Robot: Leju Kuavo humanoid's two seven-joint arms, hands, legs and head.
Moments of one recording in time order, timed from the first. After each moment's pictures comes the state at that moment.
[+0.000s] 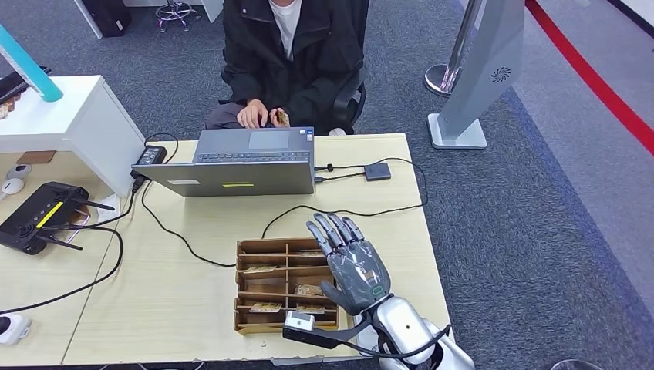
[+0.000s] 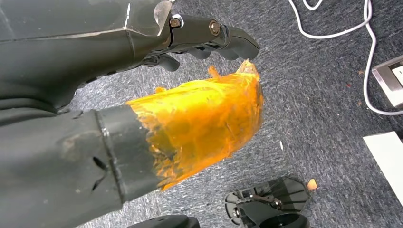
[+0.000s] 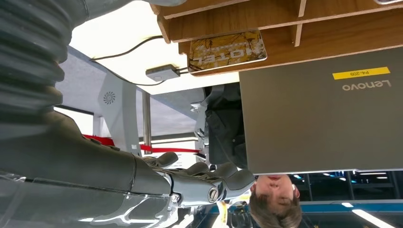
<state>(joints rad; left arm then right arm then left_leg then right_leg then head) -0.07 -0.23 0.69 -0.29 -1.18 0.25 -0.09 -0.15 -0.05 0.73 -1.55 1.26 -0.16 0.11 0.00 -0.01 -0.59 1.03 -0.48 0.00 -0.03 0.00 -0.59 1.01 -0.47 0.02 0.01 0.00</state>
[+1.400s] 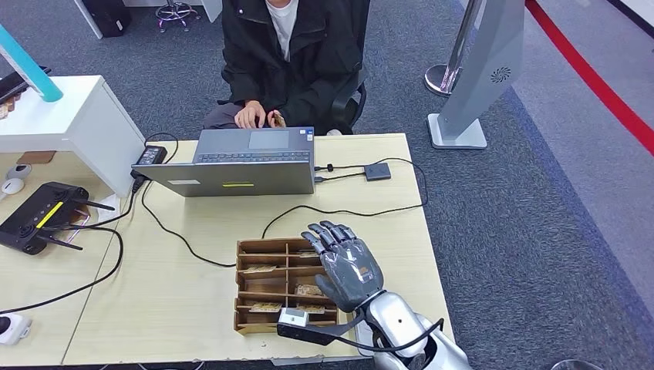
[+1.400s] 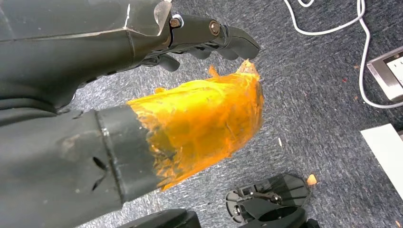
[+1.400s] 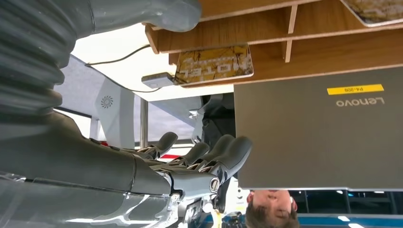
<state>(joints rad) -0.08 -0.23 0.67 -0.29 -1.19 0.24 -0.08 -0.19 -0.03 0.74 -1.51 1.24 -0.11 0.12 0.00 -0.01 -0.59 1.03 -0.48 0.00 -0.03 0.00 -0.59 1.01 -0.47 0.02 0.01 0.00</state>
